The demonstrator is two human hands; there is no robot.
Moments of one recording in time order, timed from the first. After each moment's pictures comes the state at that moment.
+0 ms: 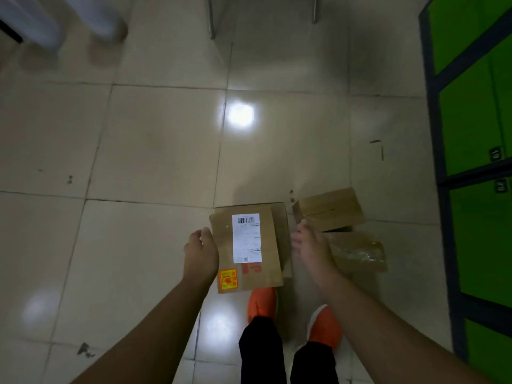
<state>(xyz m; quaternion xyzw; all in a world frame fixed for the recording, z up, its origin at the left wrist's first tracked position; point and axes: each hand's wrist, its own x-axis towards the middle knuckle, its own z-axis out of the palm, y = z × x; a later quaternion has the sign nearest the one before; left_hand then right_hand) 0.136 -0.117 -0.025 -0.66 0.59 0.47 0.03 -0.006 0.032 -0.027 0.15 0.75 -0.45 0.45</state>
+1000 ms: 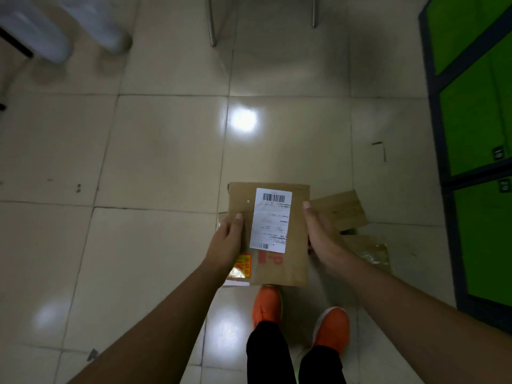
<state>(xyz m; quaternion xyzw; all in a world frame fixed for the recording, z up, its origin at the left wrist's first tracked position) 0.100 -0.116 -0.013 -0.54 0.56 0.62 0.07 -0.043 0.026 -0.012 0.05 0.79 -0.40 0.46</state>
